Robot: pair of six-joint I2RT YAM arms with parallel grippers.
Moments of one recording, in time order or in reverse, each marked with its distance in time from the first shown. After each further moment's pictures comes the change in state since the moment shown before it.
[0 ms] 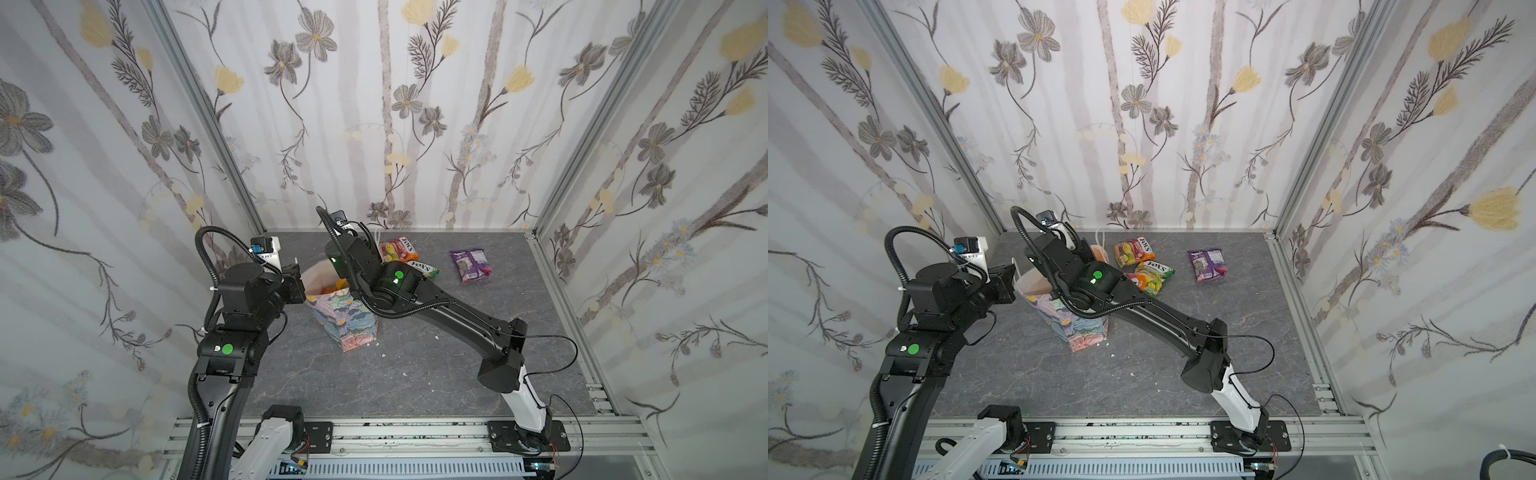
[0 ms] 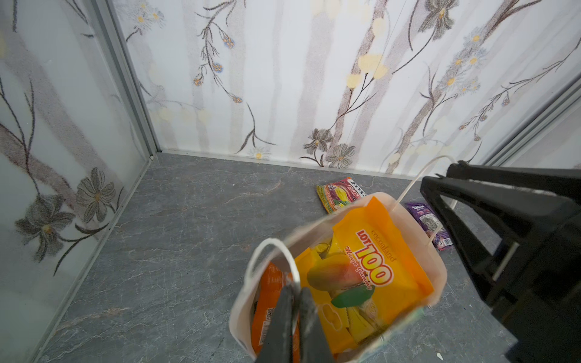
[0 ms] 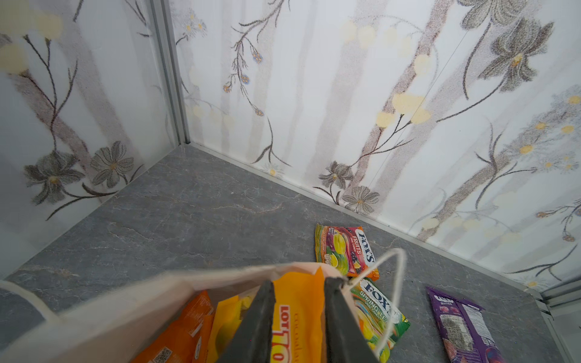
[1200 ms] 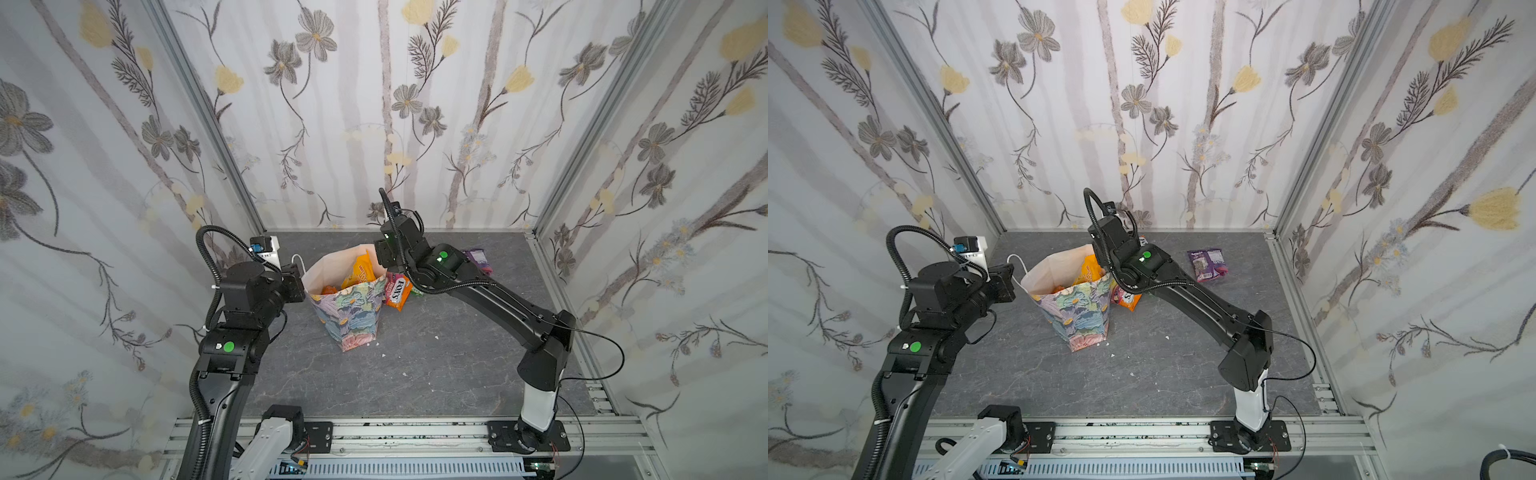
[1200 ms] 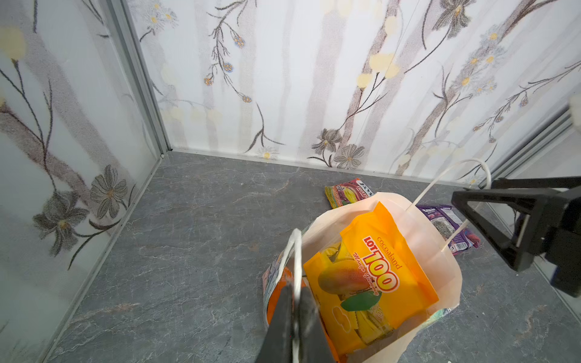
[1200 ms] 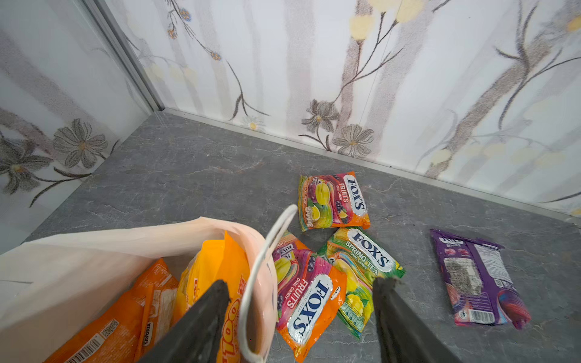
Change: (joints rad) left arm 0.000 0.010 -0.002 0.003 -0.041 0.000; right arm -0.254 -0.253 -0.430 0.027 -0.327 0.181
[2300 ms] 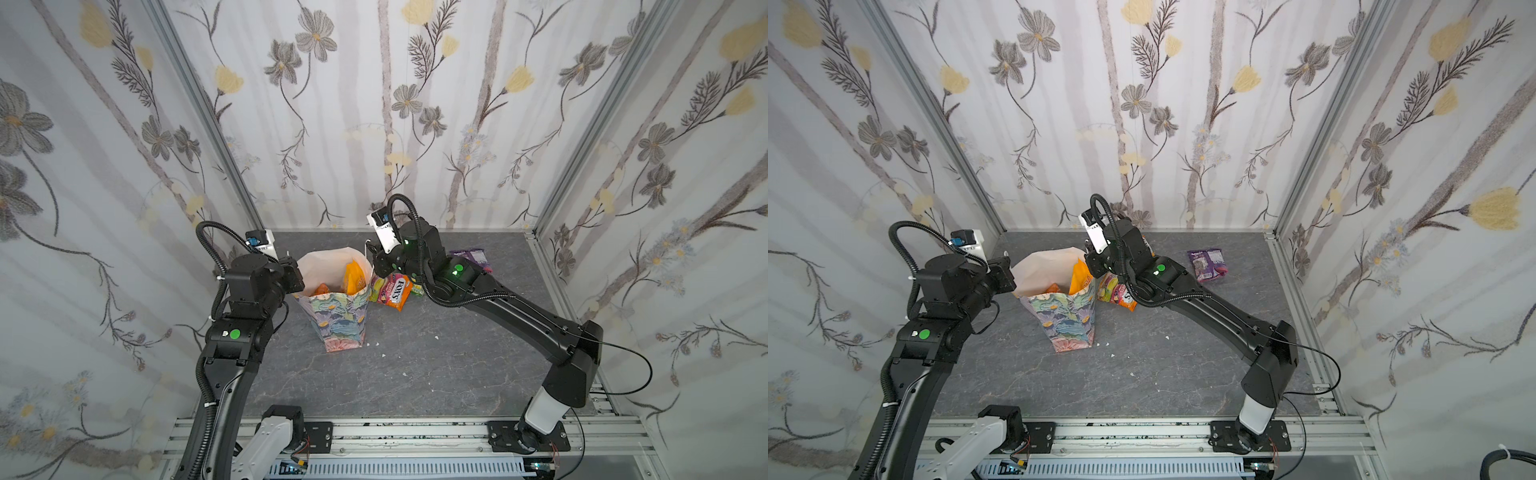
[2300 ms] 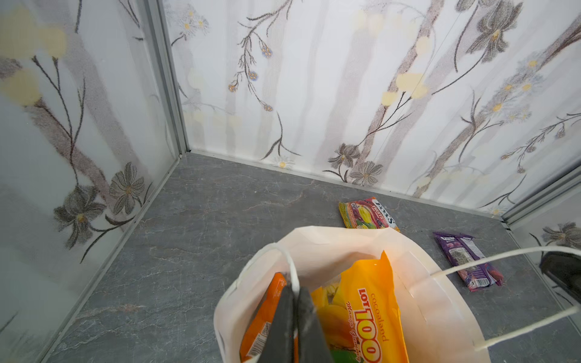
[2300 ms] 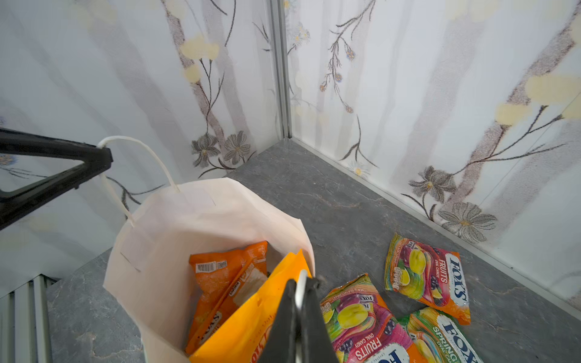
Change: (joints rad) left arm 0.006 0.070 0.010 0.075 -0.067 -0.061; right arm 0.019 -0.180 -0.244 0.326 -0.416 -0.222
